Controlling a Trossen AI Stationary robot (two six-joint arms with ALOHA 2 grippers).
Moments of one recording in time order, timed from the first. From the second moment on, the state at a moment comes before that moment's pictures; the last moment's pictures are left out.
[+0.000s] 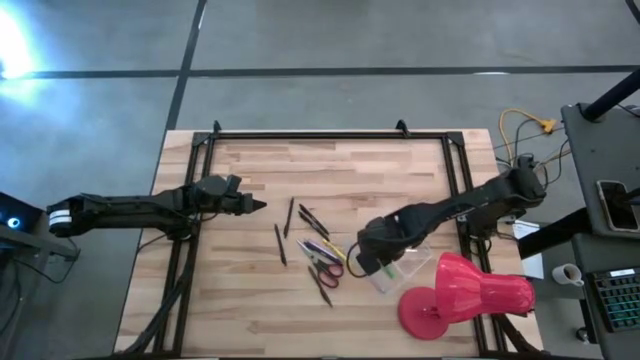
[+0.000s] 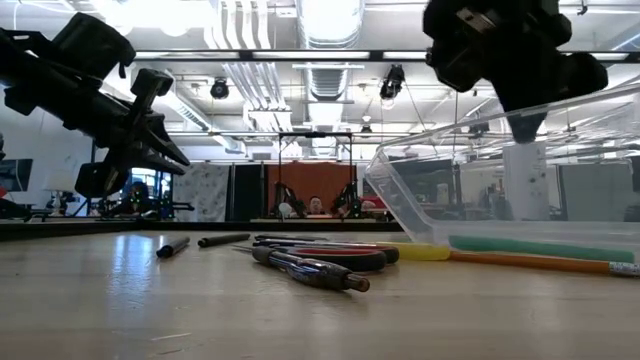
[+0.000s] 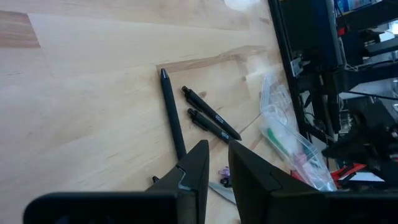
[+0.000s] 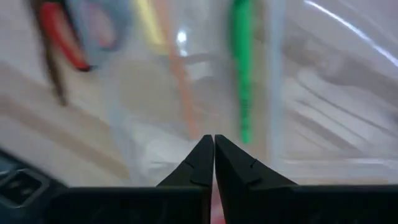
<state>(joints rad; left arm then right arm) 0.28 0.65 0.18 0.00 0.05 -1.12 0.27 1.62 1.21 -0.94 -0.14 1.35</state>
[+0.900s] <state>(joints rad) 0.28 0.65 0.18 -0.05 0.09 -1.09 0.14 1.85 1.17 -0.63 -0.18 1.10</state>
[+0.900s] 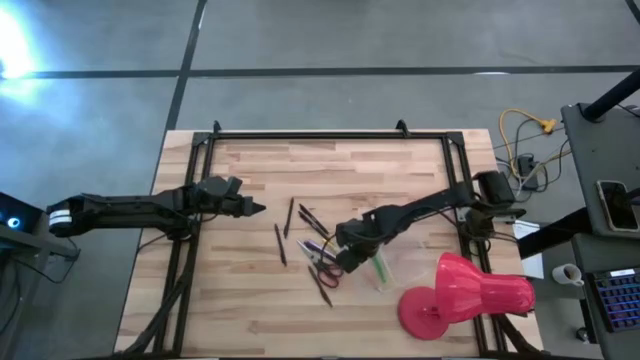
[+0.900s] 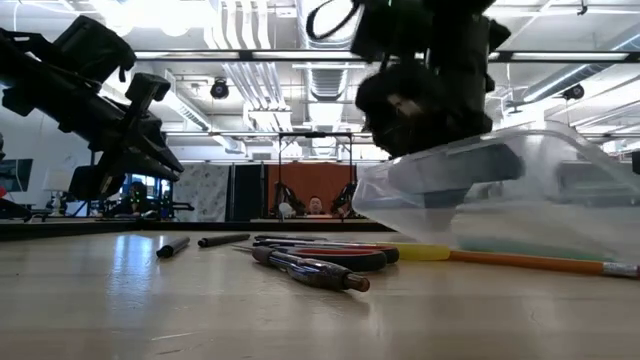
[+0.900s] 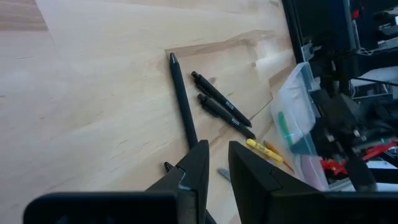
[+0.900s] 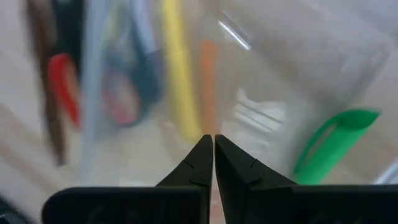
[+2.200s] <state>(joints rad) 0.27 0.66 0.18 0.13 0.16 -0.95 -0.15 2.09 1.47 -0.73 0.04 0.24</state>
